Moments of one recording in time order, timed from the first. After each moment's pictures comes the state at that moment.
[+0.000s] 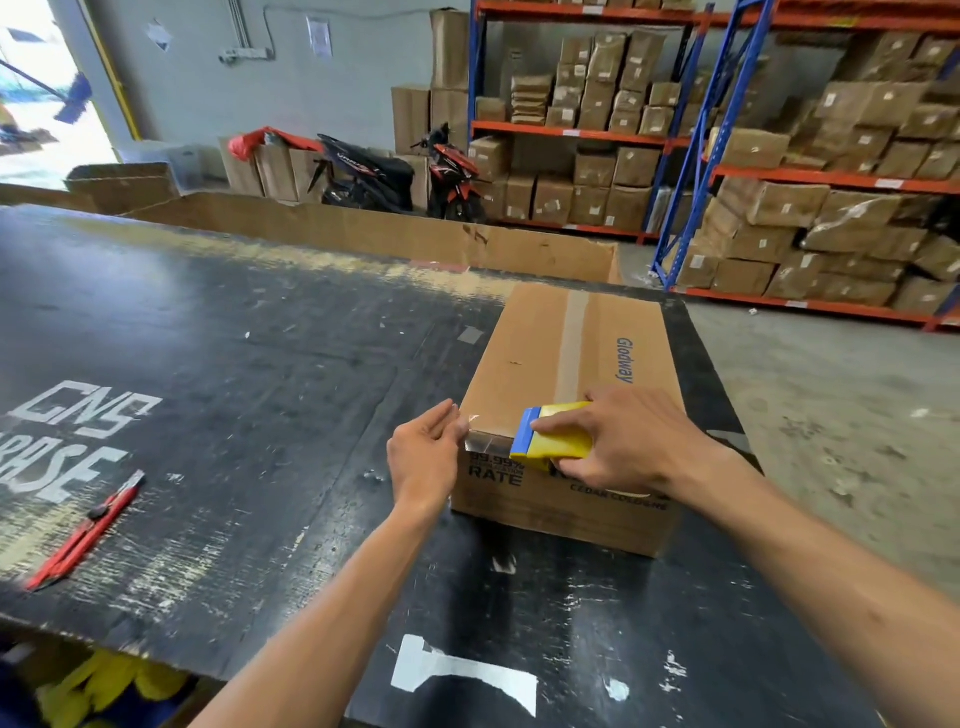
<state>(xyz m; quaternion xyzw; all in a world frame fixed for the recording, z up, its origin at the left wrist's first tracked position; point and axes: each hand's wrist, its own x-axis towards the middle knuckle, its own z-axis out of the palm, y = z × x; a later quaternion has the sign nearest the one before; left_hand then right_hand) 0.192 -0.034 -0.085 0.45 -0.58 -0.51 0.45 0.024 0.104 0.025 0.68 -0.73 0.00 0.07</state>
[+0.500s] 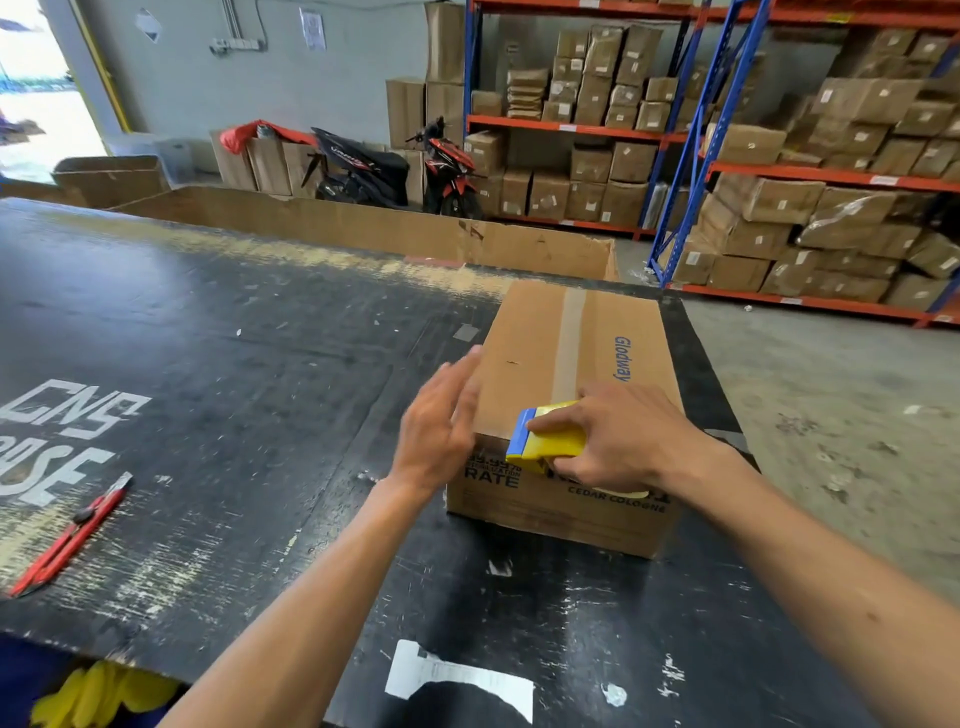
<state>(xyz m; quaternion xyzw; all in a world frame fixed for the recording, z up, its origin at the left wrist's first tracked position) 0.180 -0.057 -0.076 0.24 -0.80 -0.29 0.47 0.026 0.097 0.028 0.66 -0.75 -0.01 0.04</state>
